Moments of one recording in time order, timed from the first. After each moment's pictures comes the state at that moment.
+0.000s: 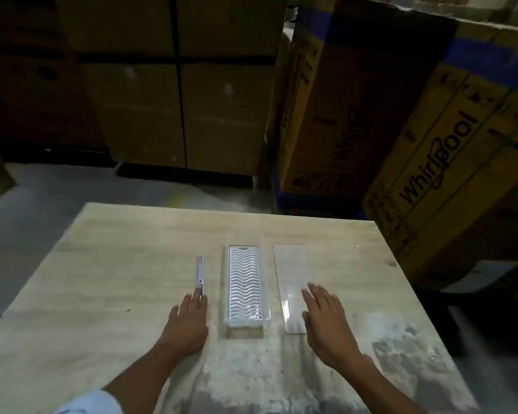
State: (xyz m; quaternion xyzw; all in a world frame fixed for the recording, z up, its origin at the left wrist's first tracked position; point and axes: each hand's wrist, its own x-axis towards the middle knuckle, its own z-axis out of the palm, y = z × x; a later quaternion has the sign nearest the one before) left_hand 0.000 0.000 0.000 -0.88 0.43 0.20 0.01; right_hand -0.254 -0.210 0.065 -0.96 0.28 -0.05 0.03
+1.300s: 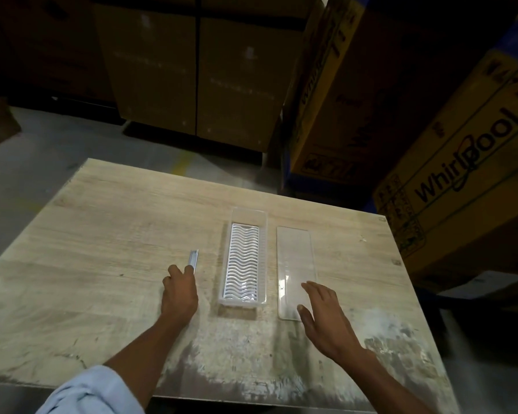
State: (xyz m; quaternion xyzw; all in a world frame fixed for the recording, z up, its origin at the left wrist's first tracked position) left_hand -0.004 -0.024 -0.008 -0.96 0.19 0.15 -0.17; right_hand -0.253 -0.223 0.080 -0.94 0.28 0.00 0.18
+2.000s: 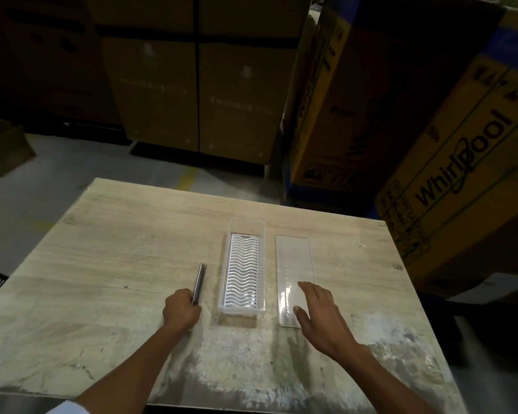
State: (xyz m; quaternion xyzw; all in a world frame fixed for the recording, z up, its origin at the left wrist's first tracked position) left_hand -0.016 -0.013 0.017 -0.91 0.09 0.25 -0.31; right_hand -0.247 -0.227 0.088 -0.94 0.26 -0.01 0.20
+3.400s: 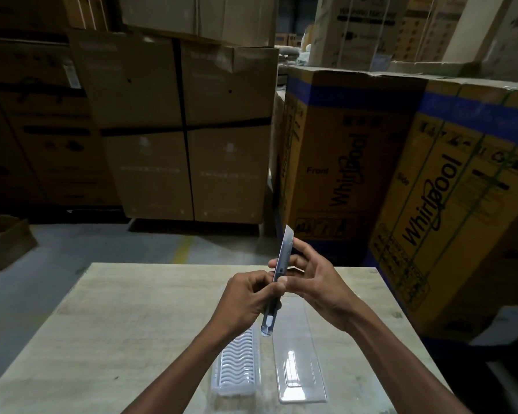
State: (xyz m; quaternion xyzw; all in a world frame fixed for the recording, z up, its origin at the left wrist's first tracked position) left_hand -0.073 -0.117 0.265 -0.67 0.39 0.28 -0.57; right_hand -0.178 -0.259 0.279 -0.69 0.14 -0.16 0.69
